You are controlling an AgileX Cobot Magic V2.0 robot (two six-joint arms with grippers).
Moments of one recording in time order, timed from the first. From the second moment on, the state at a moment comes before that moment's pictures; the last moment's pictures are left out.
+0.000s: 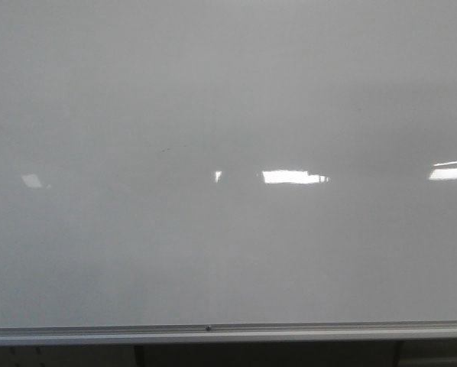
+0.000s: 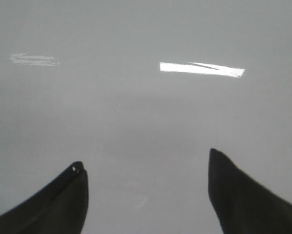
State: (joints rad) left arm 0.05 1.01 -0.66 0.11 0.26 0.01; right arm 0.06 0.39 -0.47 0.16 0.38 -0.13
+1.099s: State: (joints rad) left arm 0.10 1.58 -0.95 0.12 0.16 0.01; right arm 0.06 0.39 -0.47 0.16 0.40 -0.13
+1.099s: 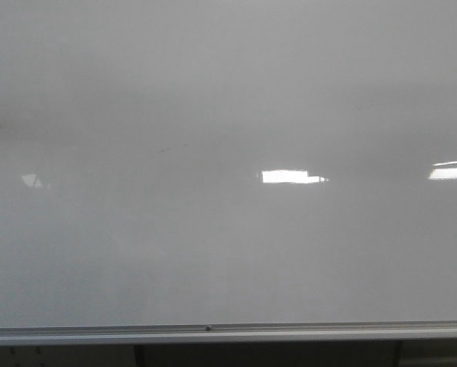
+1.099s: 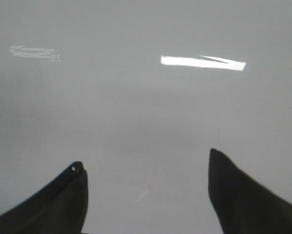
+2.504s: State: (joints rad) left arm -0.56 1.55 -1.15 -0.69 1.18 0.95; right arm 0.09 0.52 -0.63 0.32 0.76 -0.20
